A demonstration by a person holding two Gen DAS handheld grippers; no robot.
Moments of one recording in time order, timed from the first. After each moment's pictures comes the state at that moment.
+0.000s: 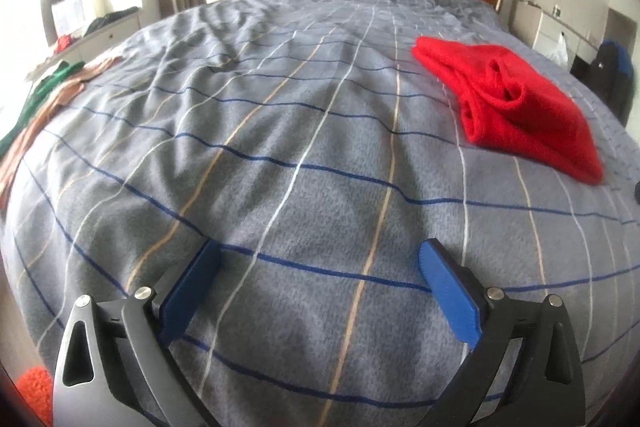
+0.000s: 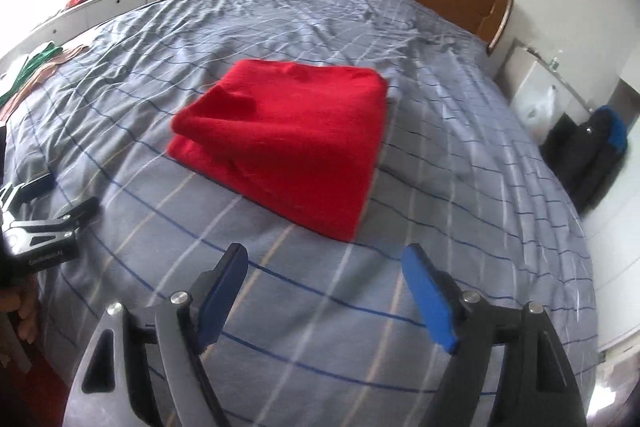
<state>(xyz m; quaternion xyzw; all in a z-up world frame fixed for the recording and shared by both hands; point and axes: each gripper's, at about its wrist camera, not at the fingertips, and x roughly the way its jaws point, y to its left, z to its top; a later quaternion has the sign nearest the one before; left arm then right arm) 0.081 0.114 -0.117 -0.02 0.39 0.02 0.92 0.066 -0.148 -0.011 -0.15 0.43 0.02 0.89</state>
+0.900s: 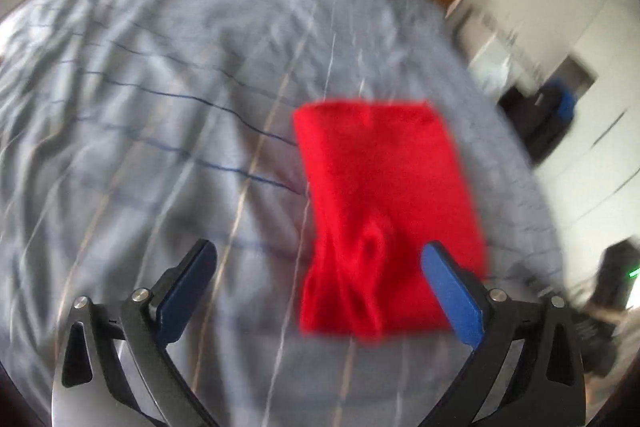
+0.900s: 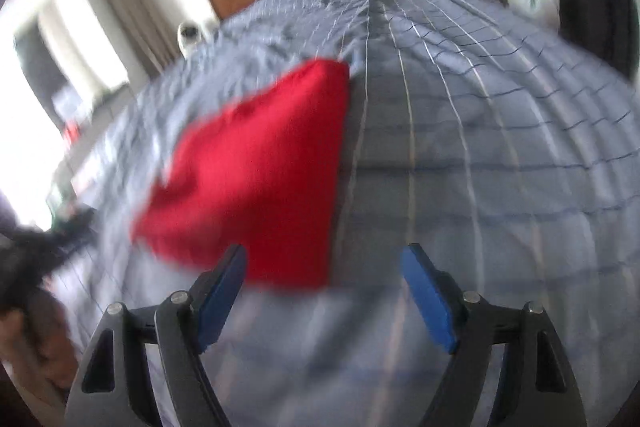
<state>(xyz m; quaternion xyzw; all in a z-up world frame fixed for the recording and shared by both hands) 0.239 0.057 -0.066 -0.14 0.49 -0.13 0.85 0.154 -0.248 -0.027 0.18 0.43 0.07 0.88</state>
